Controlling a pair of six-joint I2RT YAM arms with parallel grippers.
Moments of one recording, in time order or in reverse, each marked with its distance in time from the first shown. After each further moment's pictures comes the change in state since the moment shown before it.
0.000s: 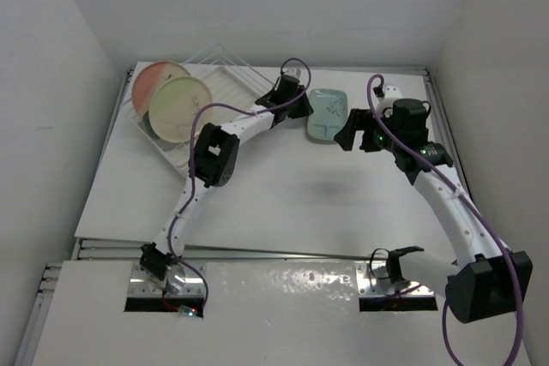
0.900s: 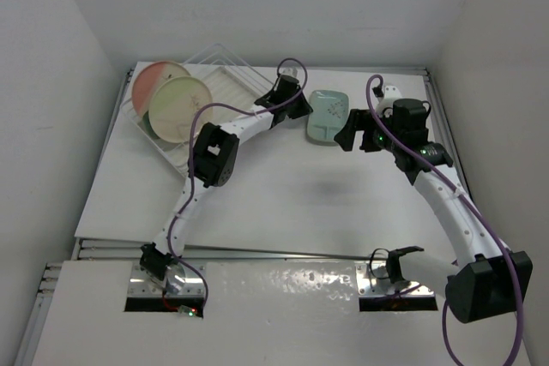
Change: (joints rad) left arm 0.000 -0.011 -0.026 0.022 0.006 -0.104; right arm 0.000 0.000 0.000 0.000 0.000 -0.017
